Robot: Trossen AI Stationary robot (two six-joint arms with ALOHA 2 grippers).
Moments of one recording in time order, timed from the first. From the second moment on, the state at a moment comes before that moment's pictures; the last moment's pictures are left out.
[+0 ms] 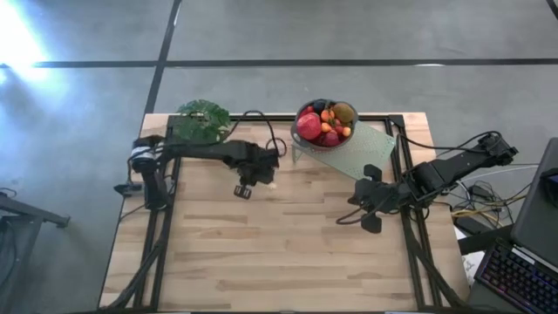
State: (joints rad) left arm 0.19 1.78 1.29 -0.90 -0.09 0.52; right arm 0.42 1.04 1.00 -0.90 0.33 0.52
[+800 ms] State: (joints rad) left arm -0.31 1.68 1.29 -0.48 -0.99 0.79; right arm 0.42 1.03 1.00 -0.65 0.13 0.60
